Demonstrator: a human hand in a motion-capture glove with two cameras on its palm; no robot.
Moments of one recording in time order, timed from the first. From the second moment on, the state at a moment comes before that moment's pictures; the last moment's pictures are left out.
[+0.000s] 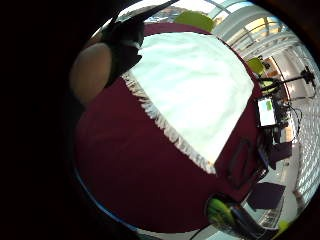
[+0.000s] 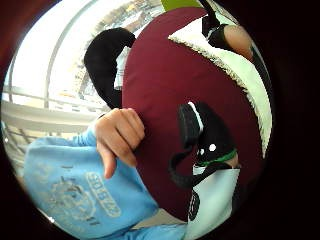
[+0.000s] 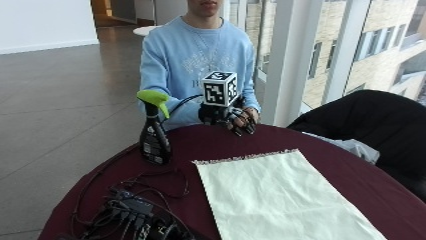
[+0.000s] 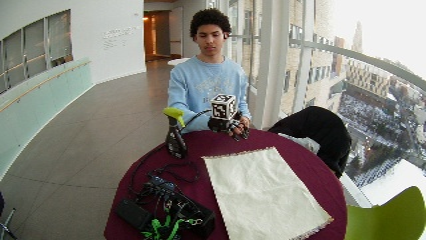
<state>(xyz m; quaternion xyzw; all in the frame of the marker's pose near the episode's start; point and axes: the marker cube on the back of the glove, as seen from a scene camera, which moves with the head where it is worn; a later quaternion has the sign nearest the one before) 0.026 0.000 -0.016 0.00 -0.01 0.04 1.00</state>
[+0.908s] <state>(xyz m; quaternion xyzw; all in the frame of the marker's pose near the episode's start) 0.018 0.203 -0.050 0.07 -0.06 0.13 0.99</state>
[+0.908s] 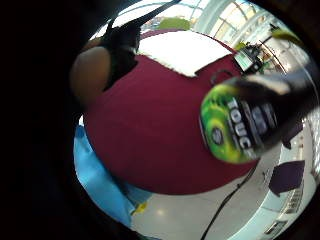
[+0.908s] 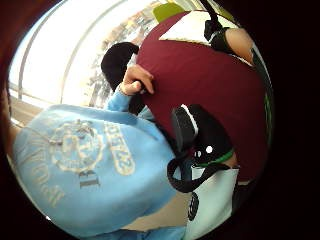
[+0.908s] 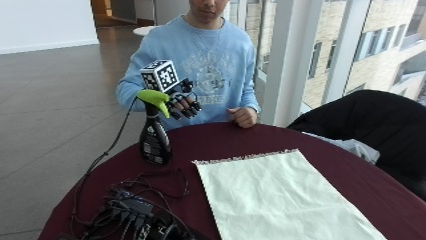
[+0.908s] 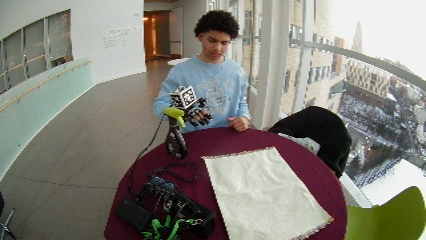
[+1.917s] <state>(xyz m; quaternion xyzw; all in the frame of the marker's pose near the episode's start) 0.138 0.316 -0.051 0.22 -0.41 0.25 0.85</state>
